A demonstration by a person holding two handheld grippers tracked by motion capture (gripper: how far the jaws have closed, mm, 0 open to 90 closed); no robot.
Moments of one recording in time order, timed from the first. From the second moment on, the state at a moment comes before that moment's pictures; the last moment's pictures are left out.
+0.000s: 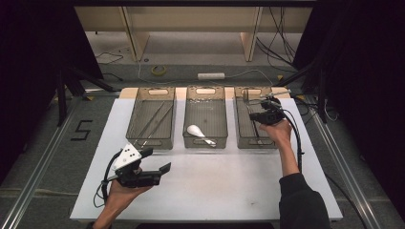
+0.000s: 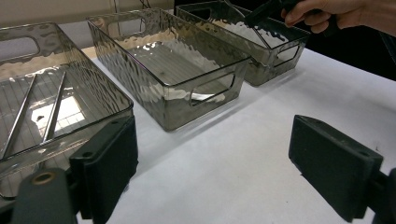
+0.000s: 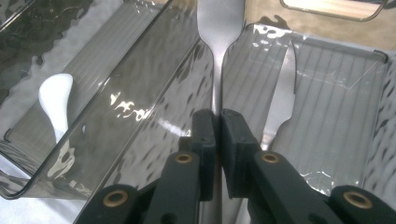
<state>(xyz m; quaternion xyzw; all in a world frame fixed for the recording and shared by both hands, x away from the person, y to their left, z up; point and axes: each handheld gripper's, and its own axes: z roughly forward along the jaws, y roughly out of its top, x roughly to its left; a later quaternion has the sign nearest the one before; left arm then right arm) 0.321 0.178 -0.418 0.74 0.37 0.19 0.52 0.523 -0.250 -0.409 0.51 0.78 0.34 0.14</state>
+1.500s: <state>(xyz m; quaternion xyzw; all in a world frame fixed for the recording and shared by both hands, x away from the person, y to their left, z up) 0.321 0.178 -0.417 0.74 0.37 0.19 0.52 0.526 -0.242 -0.430 0.53 0.79 0.29 0.11</state>
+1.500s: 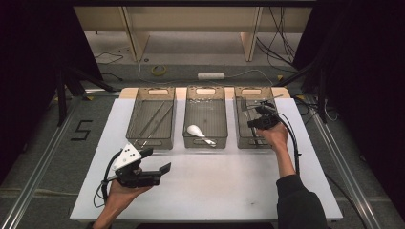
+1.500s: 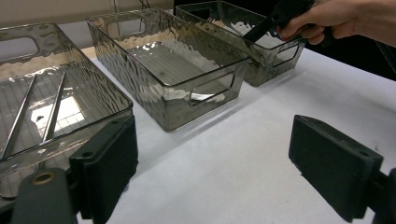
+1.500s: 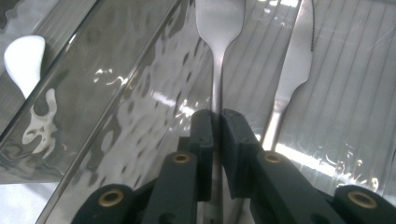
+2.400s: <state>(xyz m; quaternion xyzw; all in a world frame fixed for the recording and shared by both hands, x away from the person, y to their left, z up) 0.321 0.178 -0.418 0.74 0.37 0.19 0.52 0.485 -0.238 -0.397 0.48 0.78 0.39 0.12</state>
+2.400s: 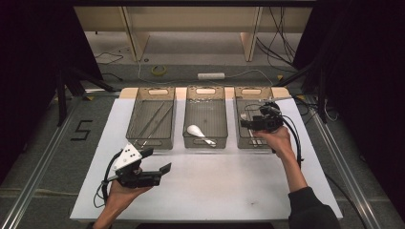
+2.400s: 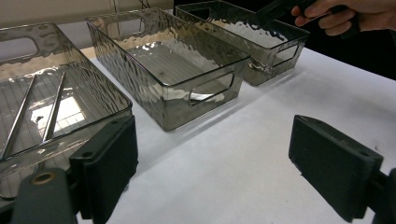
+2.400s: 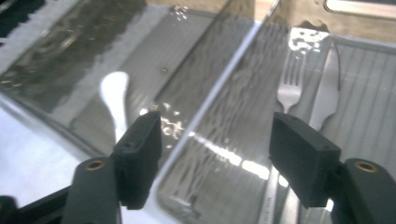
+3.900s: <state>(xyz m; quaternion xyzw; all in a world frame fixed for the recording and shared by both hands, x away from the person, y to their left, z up) 0.320 0.177 -0.418 0.75 0.37 0.19 0.52 0.360 -0.220 -0.413 0.37 0.77 0.51 0.13</state>
